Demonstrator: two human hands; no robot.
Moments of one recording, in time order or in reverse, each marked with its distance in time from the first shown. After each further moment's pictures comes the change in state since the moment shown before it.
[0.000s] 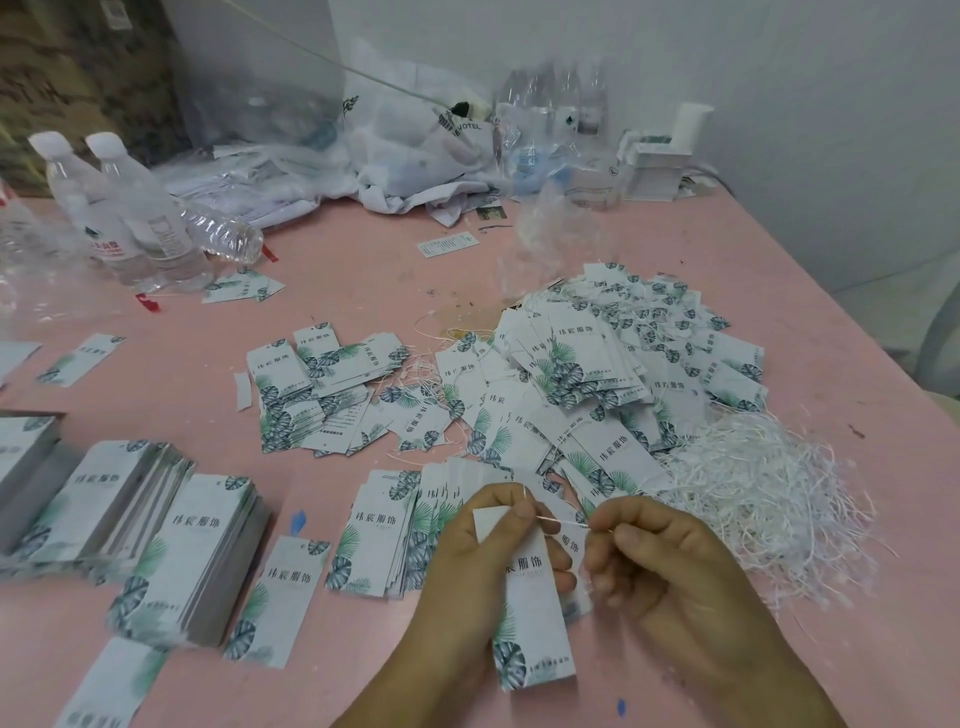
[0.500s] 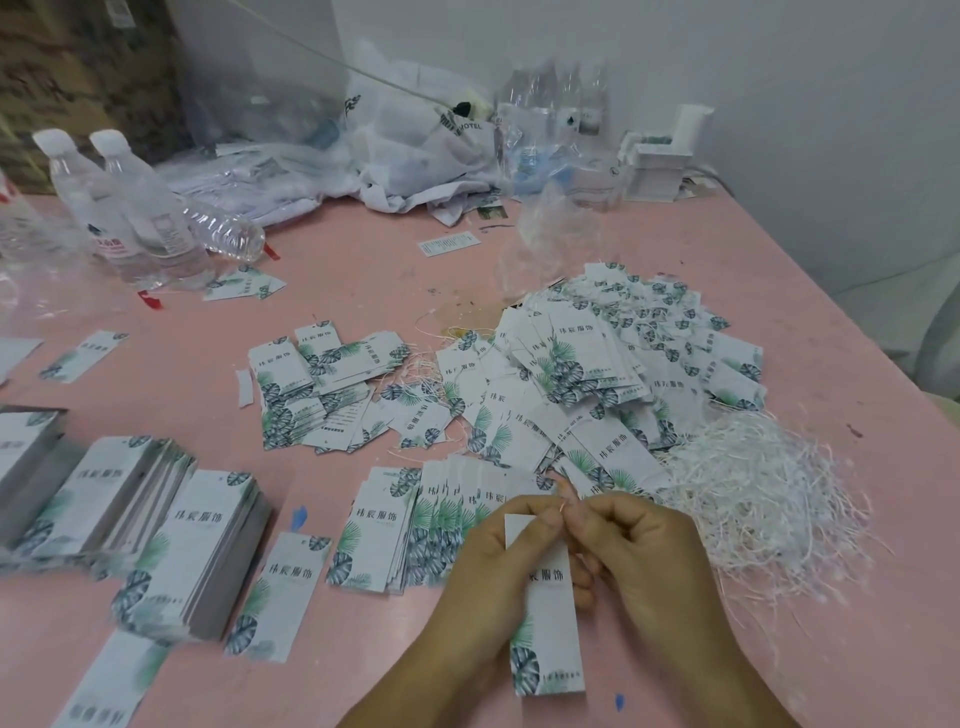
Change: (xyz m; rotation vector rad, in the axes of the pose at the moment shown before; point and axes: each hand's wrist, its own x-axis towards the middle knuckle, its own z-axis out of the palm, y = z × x) left_hand 0.000 -0.009 0.005 0.096 -0.114 -0.028; right_hand 0.009 0.013 0.017 -0.662 0.295 -0.198
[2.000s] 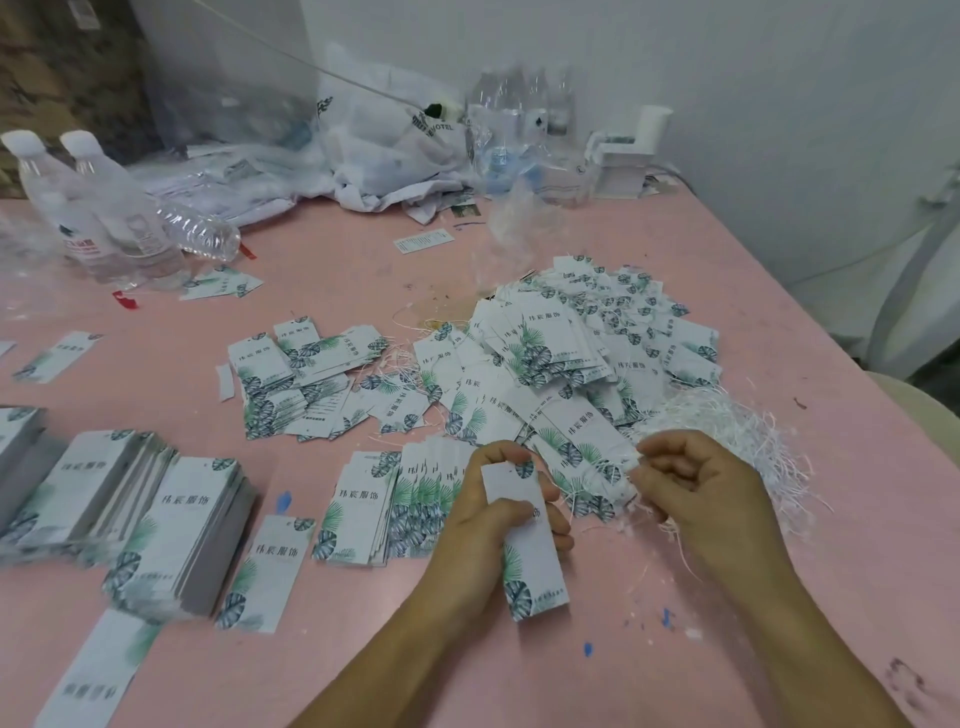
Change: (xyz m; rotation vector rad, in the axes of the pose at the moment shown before) left_hand 0.004 -0.003 0.005 -0.177 -0.147 0.056; right_hand -0.003 -0.009 -0.065 -0.126 0.222 -0.018
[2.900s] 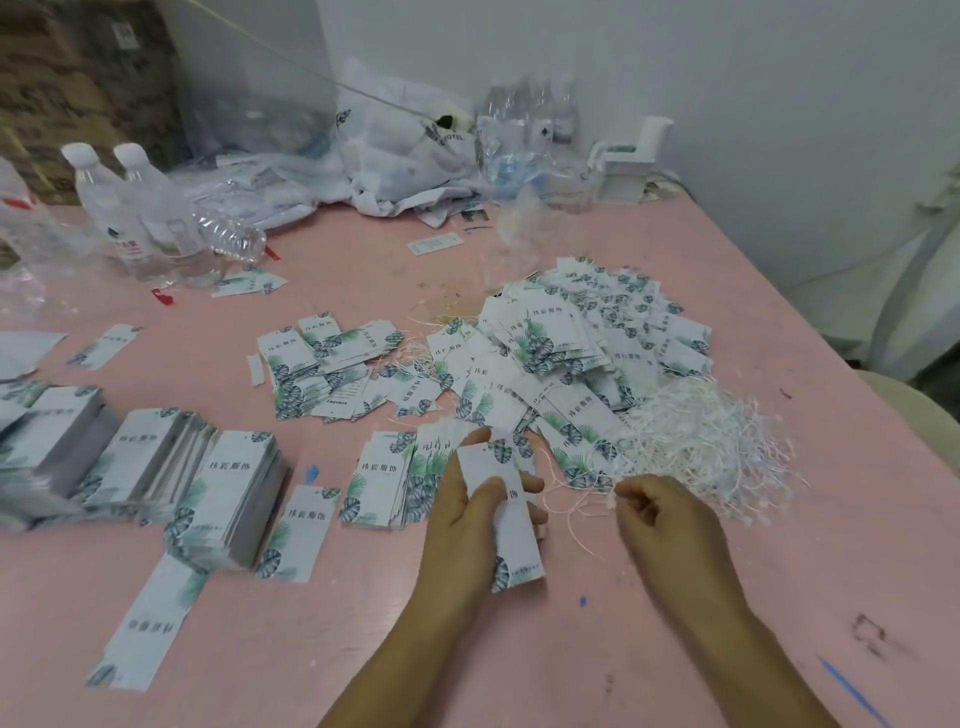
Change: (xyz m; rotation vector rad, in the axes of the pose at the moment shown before) left_hand -0.036 -0.007 -0.005 0.221 0.260 0.141; right_hand -0.040 0.044 0.011 -0.567 0.046 -0.101
